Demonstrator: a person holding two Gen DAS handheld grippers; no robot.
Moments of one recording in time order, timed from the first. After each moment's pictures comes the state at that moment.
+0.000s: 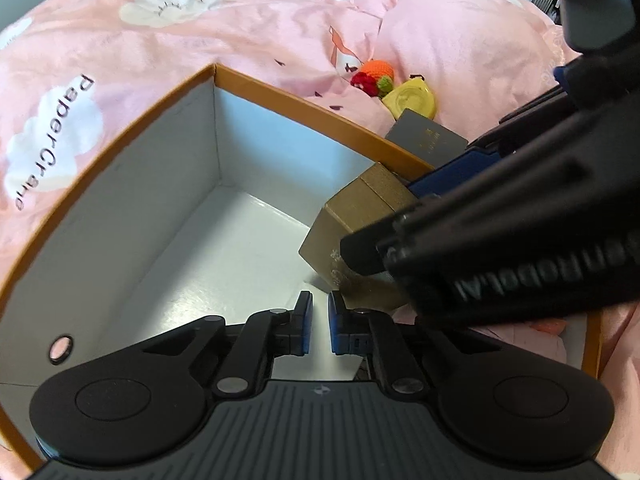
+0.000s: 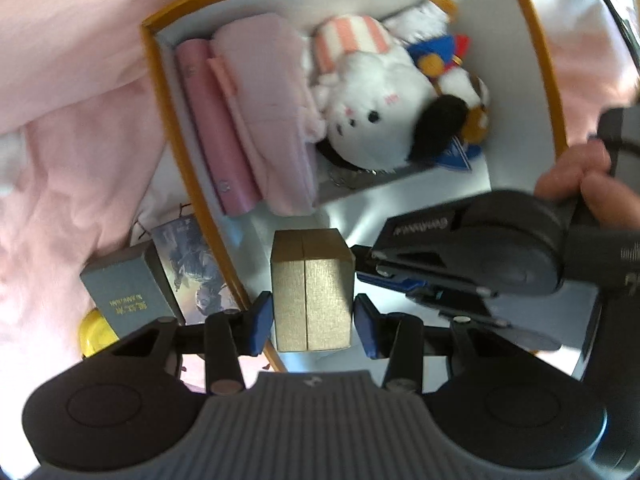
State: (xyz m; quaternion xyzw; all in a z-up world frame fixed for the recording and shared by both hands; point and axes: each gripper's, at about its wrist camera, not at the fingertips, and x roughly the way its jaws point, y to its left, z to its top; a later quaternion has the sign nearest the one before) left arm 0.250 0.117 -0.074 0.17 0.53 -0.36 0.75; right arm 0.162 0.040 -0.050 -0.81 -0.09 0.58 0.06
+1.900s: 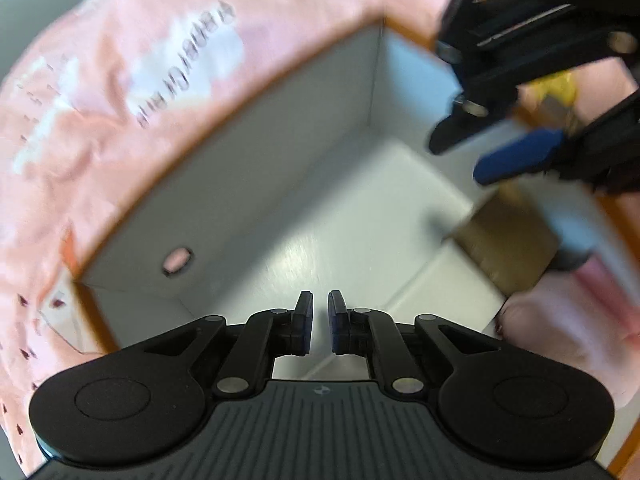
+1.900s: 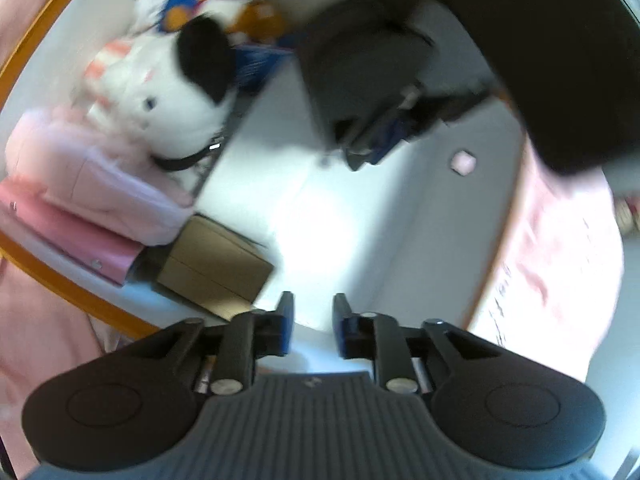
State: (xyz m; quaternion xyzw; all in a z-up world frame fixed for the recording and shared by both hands) left arm 0.264 0.105 -0.068 0.20 0.56 -0.15 0.79; right arm 0.213 -0.014 -0.020 -0.70 0.14 0.57 0.41
